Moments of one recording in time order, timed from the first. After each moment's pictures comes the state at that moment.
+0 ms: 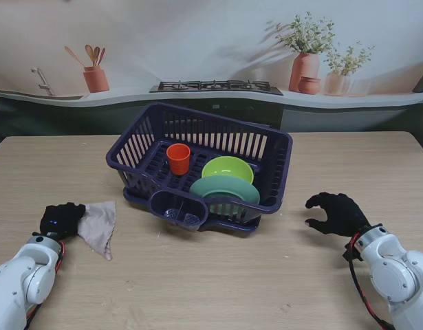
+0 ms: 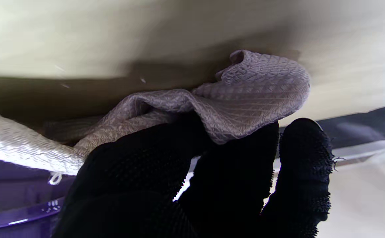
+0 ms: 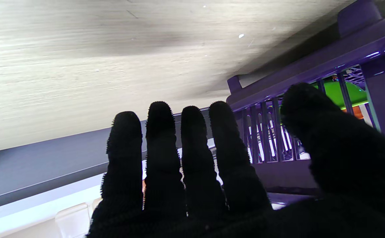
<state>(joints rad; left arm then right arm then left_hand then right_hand) 1.61 -1.02 -1.43 -1.20 1.22 -0.07 0.34 -1.77 -1.06 1.60 -1.53 -0.85 -0.38 -0.02 1.11 -0.66 0.92 -0.15 0.81 0.23 1.12 0.48 0.89 0.48 0.81 0.65 0.92 0.48 1.09 0.82 0.65 0.63 1.32 0.71 0.41 -0.56 0.96 -0.16 0.59 0.16 0.69 0.30 0.59 0.18 0.67 0.36 0.55 0.15 0.65 0.41 0.27 0.18 1.15 0.47</state>
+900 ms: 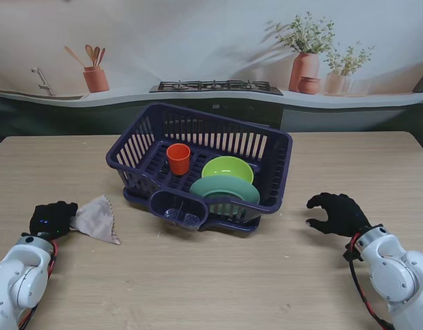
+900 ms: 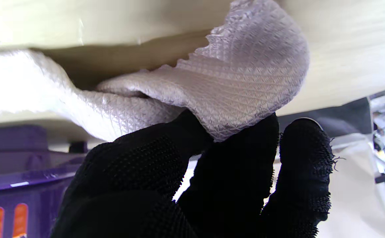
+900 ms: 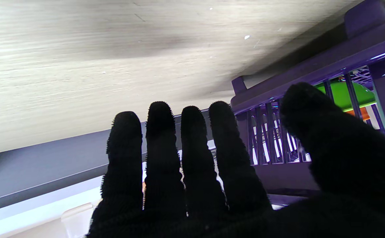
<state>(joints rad) 1.76 -1.03 -1.56 -1.42 1.23 -0.03 0.23 -1.76 -1.06 1.59 -1.52 -0.85 -0.37 -0.02 1.10 -0.65 0.91 -0.15 0.81 0.22 1.06 0.41 0.89 0.48 0.81 0.65 0.92 0.48 1.09 0.82 0.66 0.63 1.32 0.71 0.41 -0.56 0.96 -0.16 0.59 0.16 0.69 0.30 0.59 0.18 0.67 0.36 0.55 0.15 0.65 0.41 0.27 0.18 1.15 0.47</state>
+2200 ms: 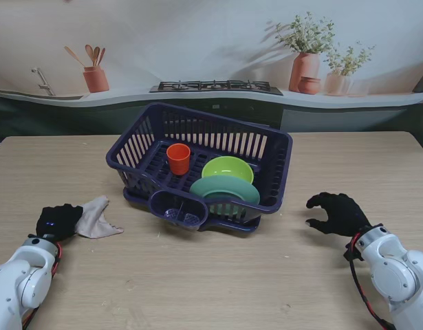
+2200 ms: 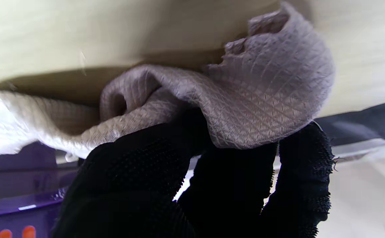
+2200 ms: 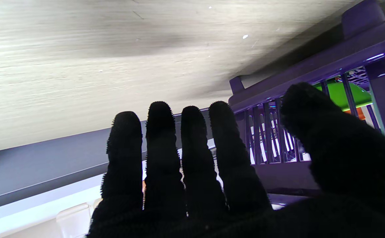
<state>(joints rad) 1.68 -1.03 -1.50 -1.29 1.23 -0.08 0.29 -1.76 -1.06 1.60 -1.51 -0.86 -0.39 -0.02 1.10 -0.65 0.91 -0.15 0.83 0.23 1.04 0.43 0.89 0.48 0.81 0.65 0.92 0.48 1.09 0.82 0.66 0.63 1.32 0.71 0.41 -0.56 0.96 -0.16 0.59 0.16 0.69 0.30 0.59 0.18 0.67 0.36 0.55 0.15 0.65 0.41 0.27 0.18 1.15 0.47</state>
